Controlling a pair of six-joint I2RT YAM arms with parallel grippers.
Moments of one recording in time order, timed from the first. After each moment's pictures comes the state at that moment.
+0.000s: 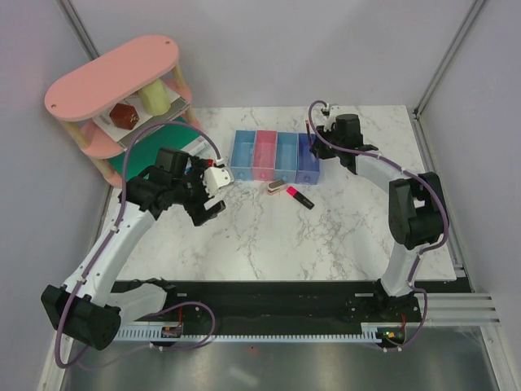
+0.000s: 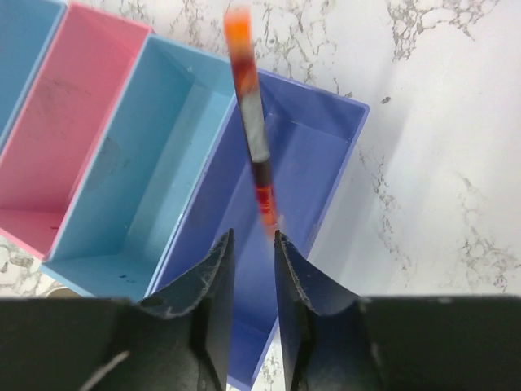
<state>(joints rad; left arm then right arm) -0.36 1.11 1.14 -0.92 0.34 0.76 0.24 1.88 1.30 0.02 -0.20 0.13</state>
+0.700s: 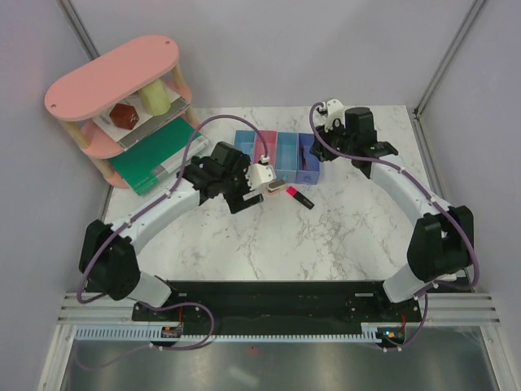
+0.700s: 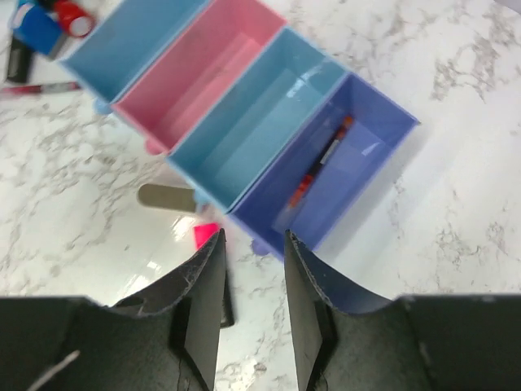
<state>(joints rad) -0.58 1.43 1.16 -0.61 0.19 0.71 0.27 1.61 1.30 -0.23 -0.29 -0.08</state>
